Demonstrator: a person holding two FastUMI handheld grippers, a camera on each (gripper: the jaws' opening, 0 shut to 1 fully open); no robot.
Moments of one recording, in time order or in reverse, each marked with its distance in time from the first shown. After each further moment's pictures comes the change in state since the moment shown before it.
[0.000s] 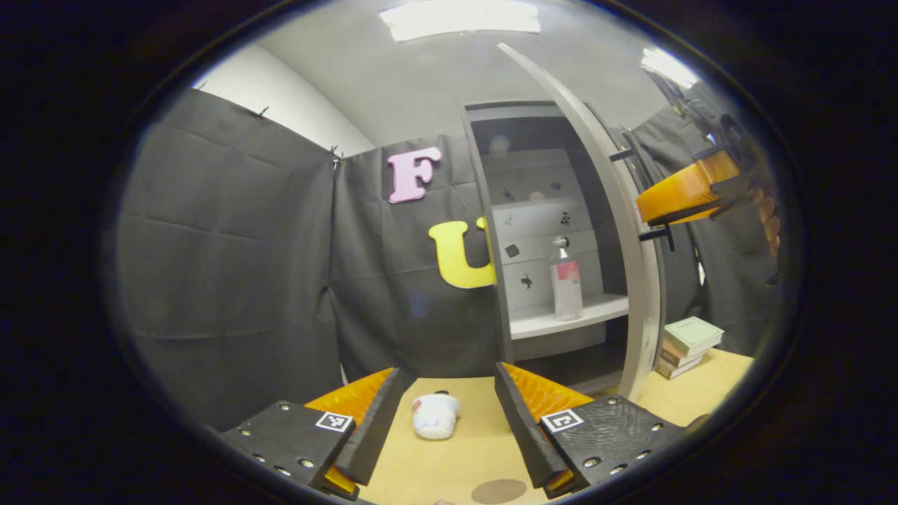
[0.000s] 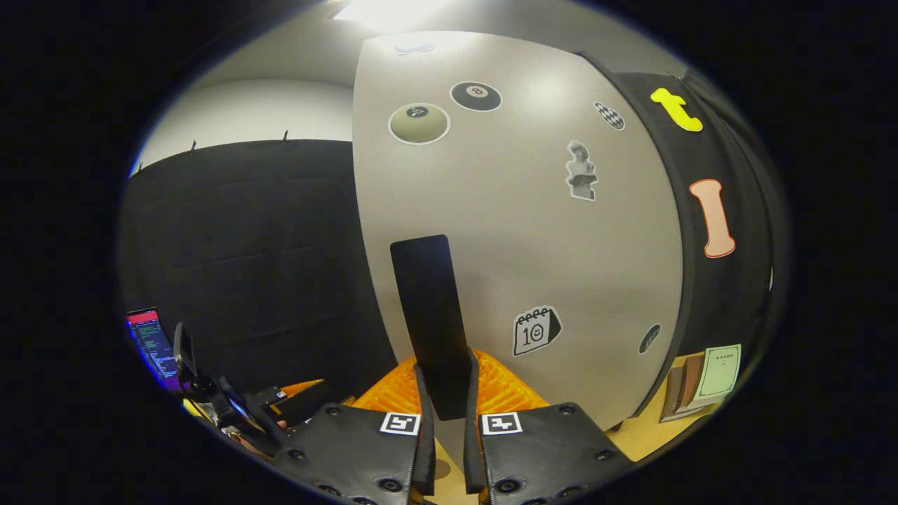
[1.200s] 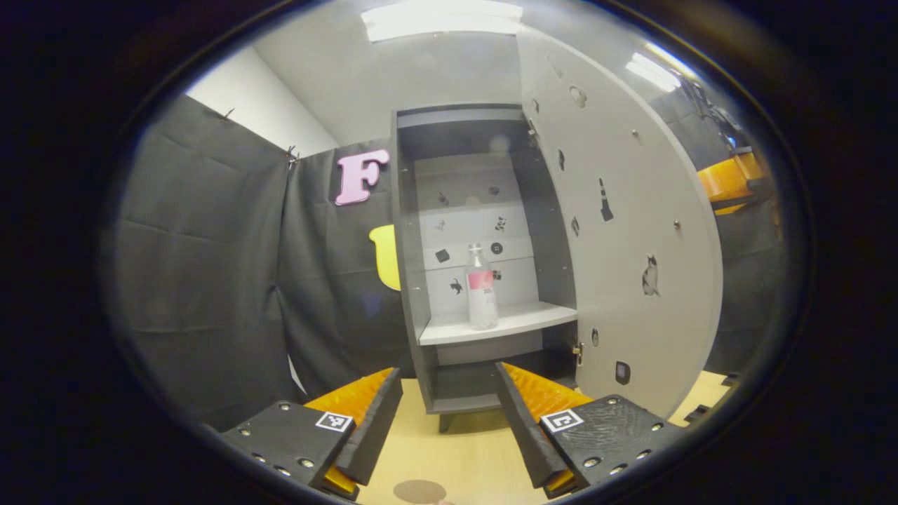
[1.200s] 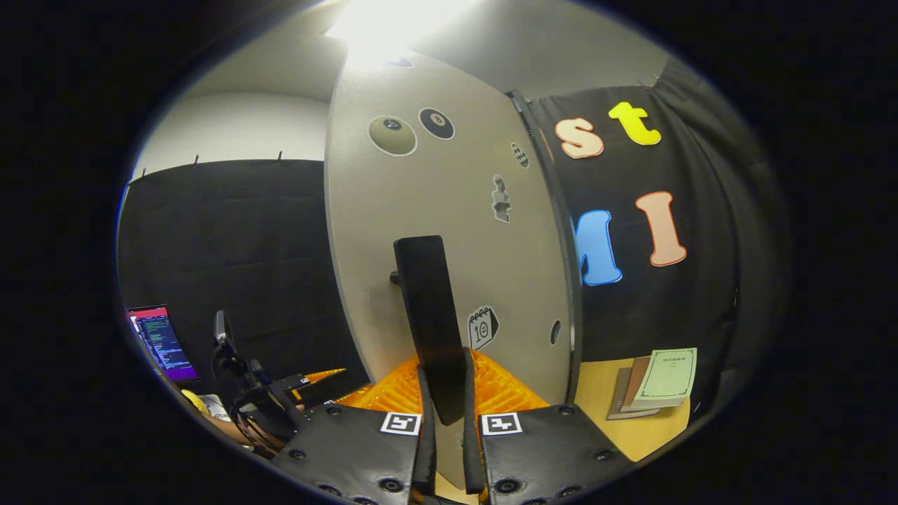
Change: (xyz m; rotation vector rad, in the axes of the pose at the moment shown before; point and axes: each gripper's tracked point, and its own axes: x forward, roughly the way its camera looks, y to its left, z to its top) left arm -0.021 -0.133 0.020 -0.009 -0.008 -0.147; right arm -0.072 -0.053 0.005 0.008 -0.073 -0.089
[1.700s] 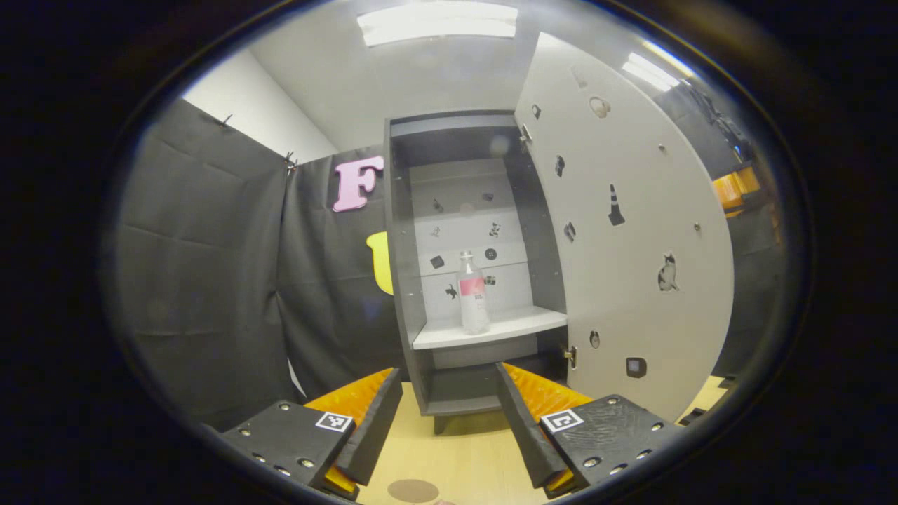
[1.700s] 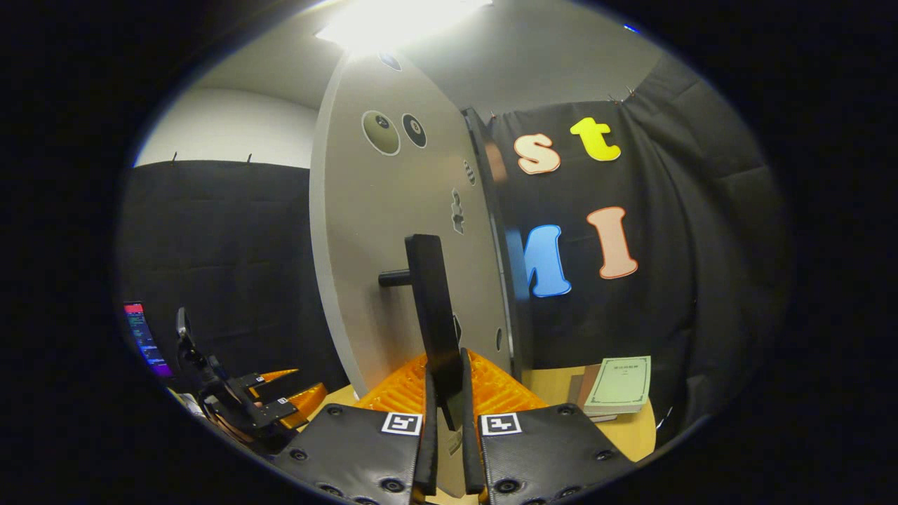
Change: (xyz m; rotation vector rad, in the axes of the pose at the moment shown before) left arm -0.011 -0.016 0.008 0.000 -0.014 -0.002; right arm -0.020 -0.046 0.009 -0.048 -0.053 -0.195
